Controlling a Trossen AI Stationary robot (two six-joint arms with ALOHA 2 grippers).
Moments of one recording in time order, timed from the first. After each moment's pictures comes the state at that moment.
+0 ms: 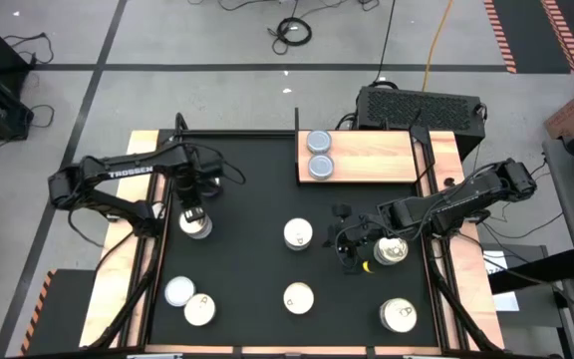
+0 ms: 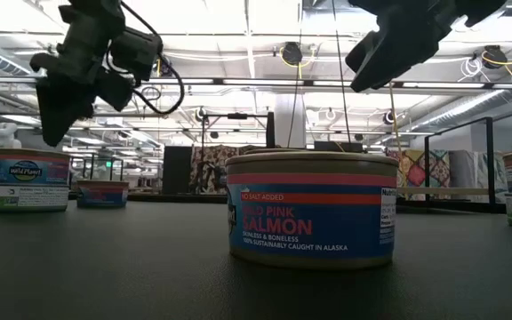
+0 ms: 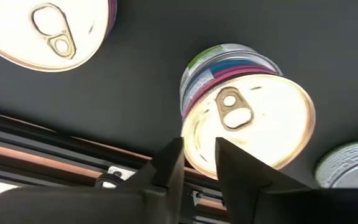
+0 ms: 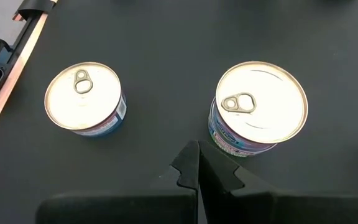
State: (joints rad) left arm 0.42 1.29 0.92 -1.37 0.10 -0.01; right arm 0.26 1.35 0.89 -0.32 0.07 0.13
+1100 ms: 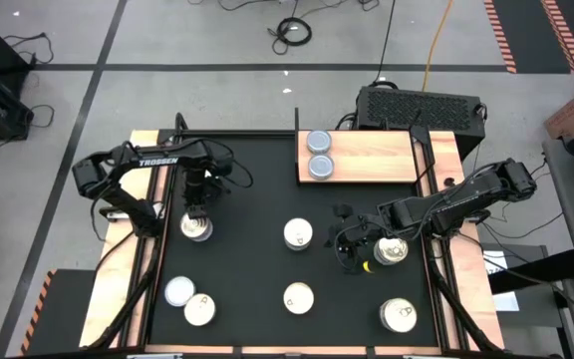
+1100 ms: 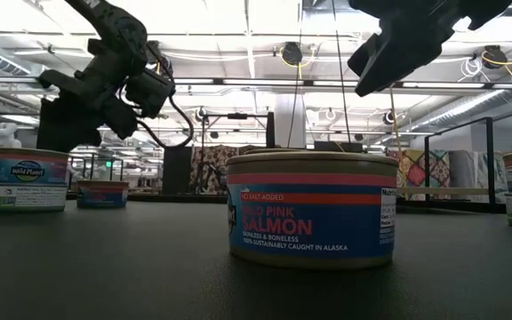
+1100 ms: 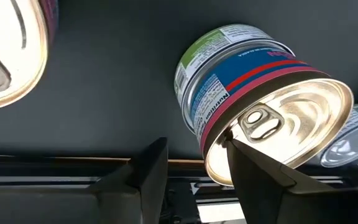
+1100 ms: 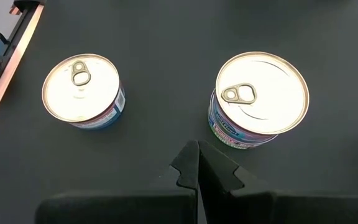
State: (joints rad) left arm 0.51 1.52 0.92 -1.35 0.21 0.22; right arm 0.26 1.35 0.89 -0.35 0.07 0.14
